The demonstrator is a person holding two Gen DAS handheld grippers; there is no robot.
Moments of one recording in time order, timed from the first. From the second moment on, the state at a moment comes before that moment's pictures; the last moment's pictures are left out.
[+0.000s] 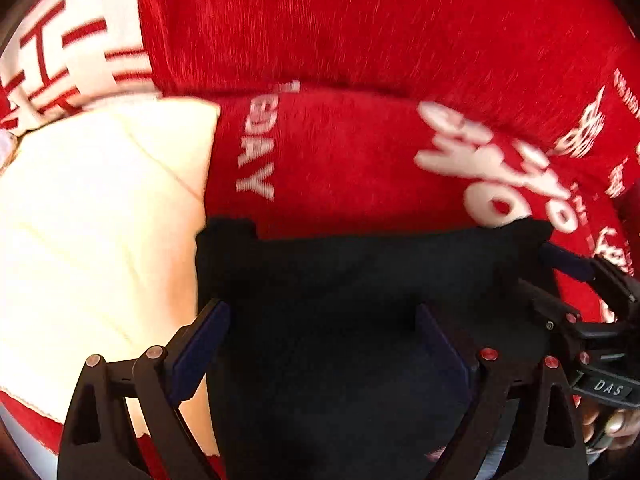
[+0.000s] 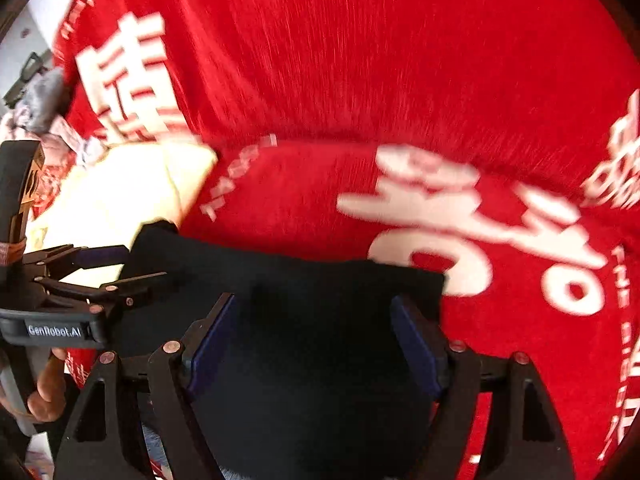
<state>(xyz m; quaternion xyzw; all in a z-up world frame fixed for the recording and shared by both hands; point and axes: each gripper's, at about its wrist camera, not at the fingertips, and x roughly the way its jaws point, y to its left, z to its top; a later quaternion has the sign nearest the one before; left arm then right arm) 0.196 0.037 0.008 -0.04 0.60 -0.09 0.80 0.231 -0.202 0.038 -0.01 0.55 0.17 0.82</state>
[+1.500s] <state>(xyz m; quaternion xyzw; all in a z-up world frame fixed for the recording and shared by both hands) 0.015 0.032 0.060 0.04 0.51 -0.01 0.86 0.045 -0.211 0.075 -0.04 0.51 0.01 0.86</state>
